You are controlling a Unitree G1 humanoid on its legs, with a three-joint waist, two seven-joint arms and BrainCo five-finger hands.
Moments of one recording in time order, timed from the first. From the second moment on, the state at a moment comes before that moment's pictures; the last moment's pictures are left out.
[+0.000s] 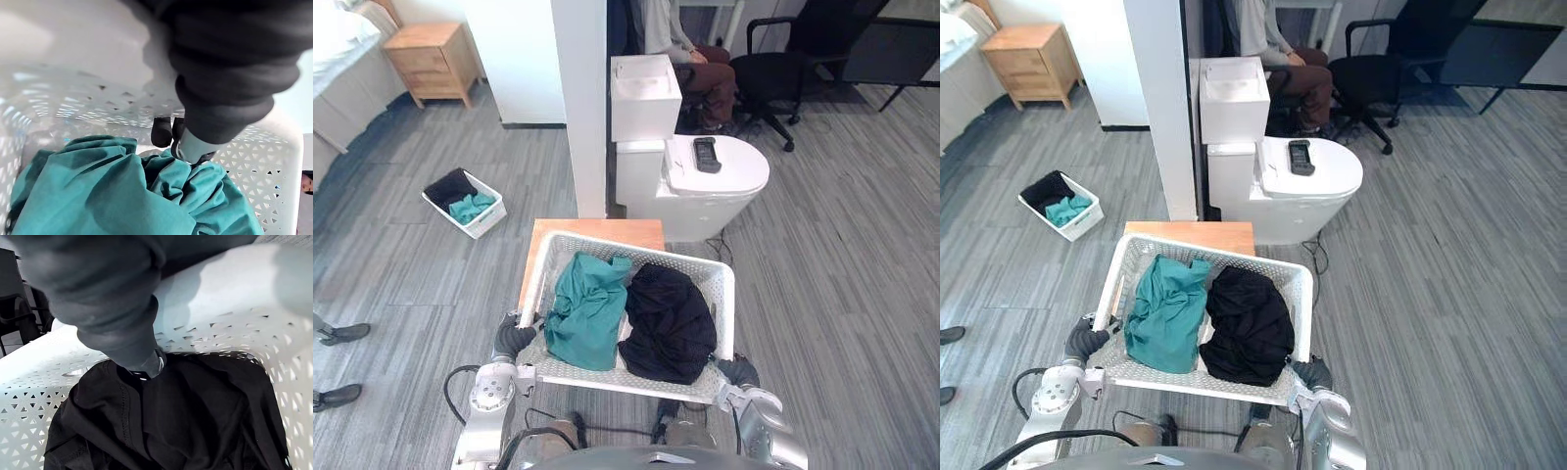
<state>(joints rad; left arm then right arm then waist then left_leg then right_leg) 0.25 0.02 0.06 -0.02 0.11 0.18 0.01 0.19 0.02 -0.29 0.24 0.17 0.23 0.09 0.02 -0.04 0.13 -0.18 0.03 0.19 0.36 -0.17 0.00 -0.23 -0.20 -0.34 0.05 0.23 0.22</state>
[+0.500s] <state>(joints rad) 0.28 -0.05 0.23 -0.02 0.08 0.17 0.02 -0.02 -0.05 -0.14 0.41 0.15 0.22 0.09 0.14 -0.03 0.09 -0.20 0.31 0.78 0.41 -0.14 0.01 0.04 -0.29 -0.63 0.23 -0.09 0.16</state>
